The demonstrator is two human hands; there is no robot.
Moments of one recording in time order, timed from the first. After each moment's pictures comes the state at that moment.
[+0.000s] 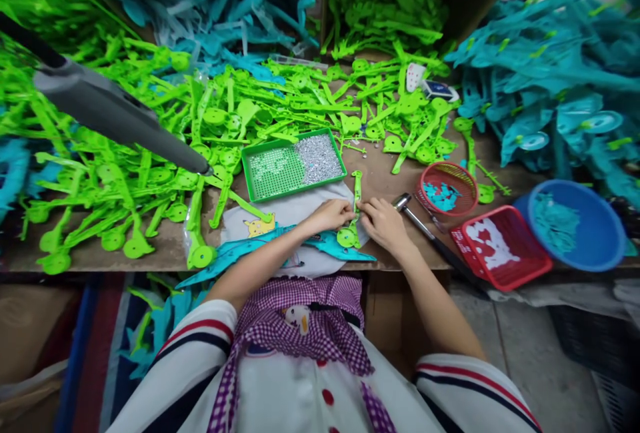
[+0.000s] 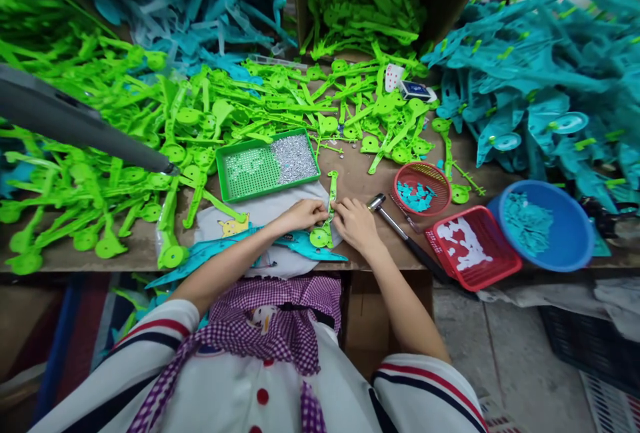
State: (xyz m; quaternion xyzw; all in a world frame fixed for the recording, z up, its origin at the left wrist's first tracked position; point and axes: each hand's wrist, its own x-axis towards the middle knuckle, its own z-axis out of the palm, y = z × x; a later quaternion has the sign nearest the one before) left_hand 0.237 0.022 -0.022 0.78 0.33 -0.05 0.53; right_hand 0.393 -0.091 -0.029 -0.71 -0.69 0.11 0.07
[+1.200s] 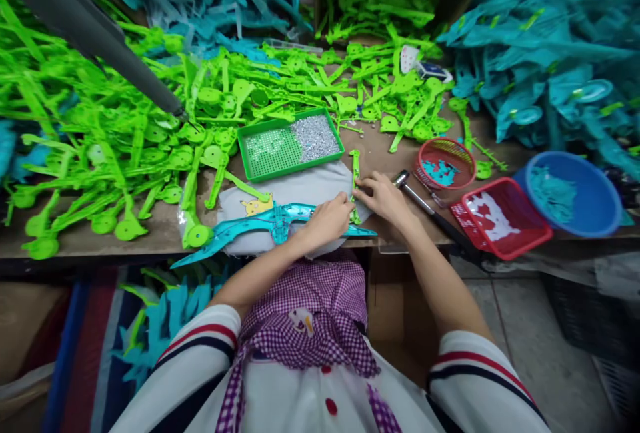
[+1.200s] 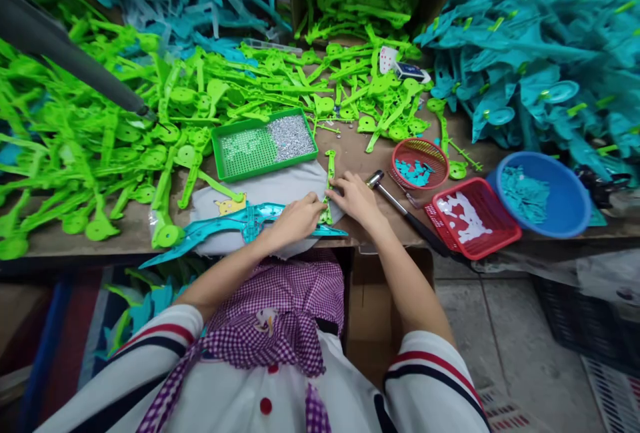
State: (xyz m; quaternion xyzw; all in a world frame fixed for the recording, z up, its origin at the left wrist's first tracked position) left_hand 0.204 -0.043 0.005 0.93 0.27 -0.06 0.26; right_hand 0.397 -0.089 -0.038 -0.73 -0.65 0.15 0.16
